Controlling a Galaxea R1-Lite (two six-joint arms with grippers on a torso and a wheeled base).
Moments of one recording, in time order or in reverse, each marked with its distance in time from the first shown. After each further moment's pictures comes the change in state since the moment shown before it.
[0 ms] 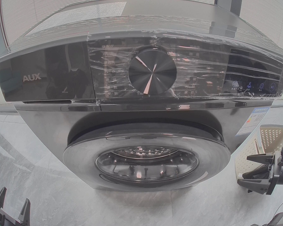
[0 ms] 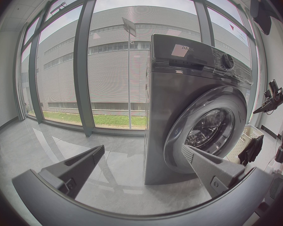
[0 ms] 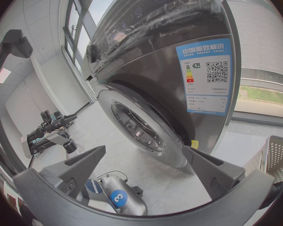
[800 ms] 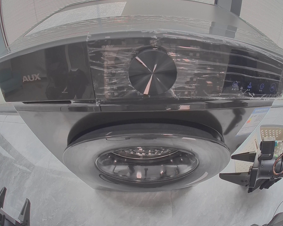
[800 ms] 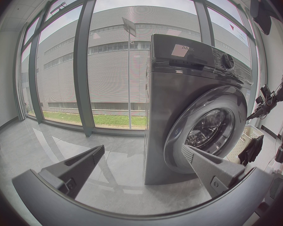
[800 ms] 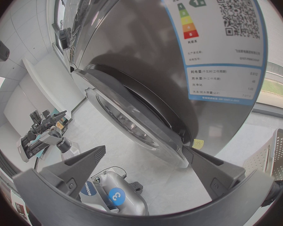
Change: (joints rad) left arm 0.000 0.000 0.000 0.000 0.000 0.000; right arm 0.033 0.287 -0.030 -0.134 -0.039 0.008
